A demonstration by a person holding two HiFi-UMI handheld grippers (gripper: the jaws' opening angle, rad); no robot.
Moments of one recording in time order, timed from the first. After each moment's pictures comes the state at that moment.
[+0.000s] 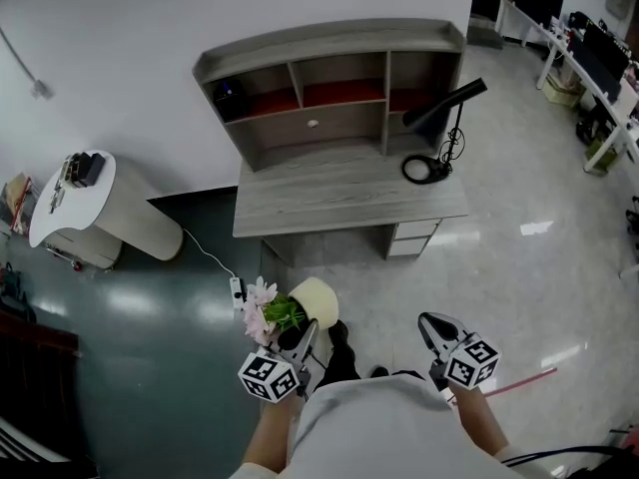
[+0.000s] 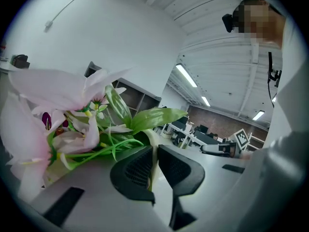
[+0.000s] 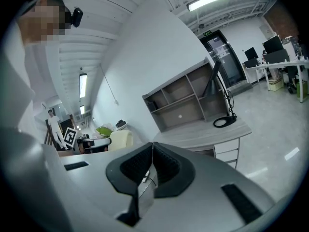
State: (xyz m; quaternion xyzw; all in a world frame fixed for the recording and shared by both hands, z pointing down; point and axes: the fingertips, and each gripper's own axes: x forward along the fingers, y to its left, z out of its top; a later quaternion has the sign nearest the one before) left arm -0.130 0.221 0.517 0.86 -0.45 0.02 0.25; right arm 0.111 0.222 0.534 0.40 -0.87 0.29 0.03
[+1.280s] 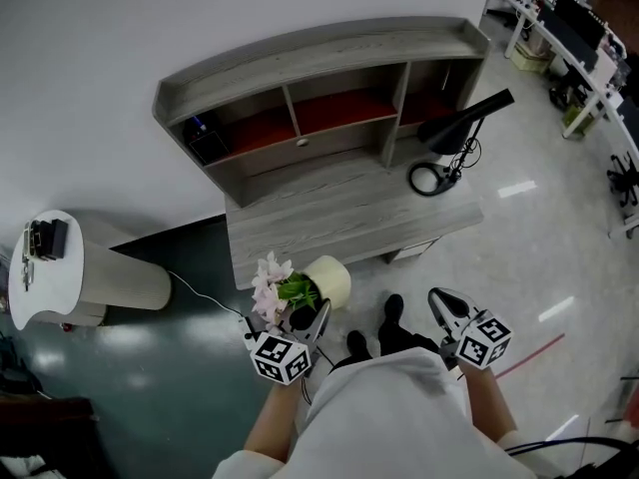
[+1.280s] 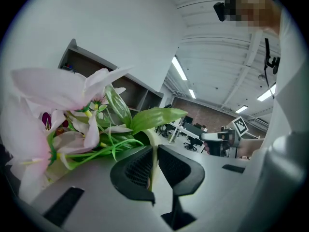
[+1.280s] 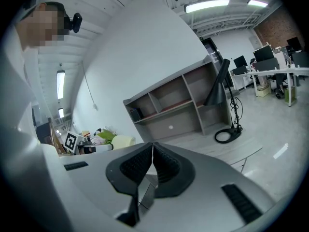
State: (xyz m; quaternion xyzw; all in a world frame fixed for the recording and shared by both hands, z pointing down) left arm -0.207 -0.026 0.529 0.91 -0.34 0.07 0.24; right arm 0.018 0.013 0.516 0.49 -0.82 0.28 0.02
